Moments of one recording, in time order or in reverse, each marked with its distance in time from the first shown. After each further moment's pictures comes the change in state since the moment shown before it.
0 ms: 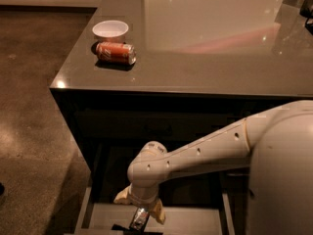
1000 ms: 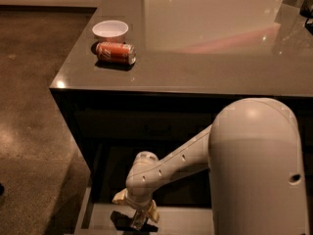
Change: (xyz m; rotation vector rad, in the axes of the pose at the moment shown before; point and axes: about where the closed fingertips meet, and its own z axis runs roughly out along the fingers) arm 0.023 -0.024 0.068 0.037 0.053 0.000
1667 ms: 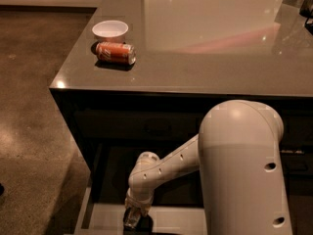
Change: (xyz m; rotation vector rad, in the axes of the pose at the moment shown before) arm 0.023 0.001 0.029 -0.004 -0.007 0.004
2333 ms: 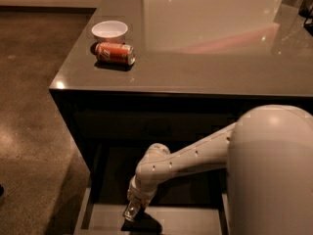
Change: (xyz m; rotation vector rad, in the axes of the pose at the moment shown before) arm 0.011 -0.011 -0.043 0.102 0.012 0.015
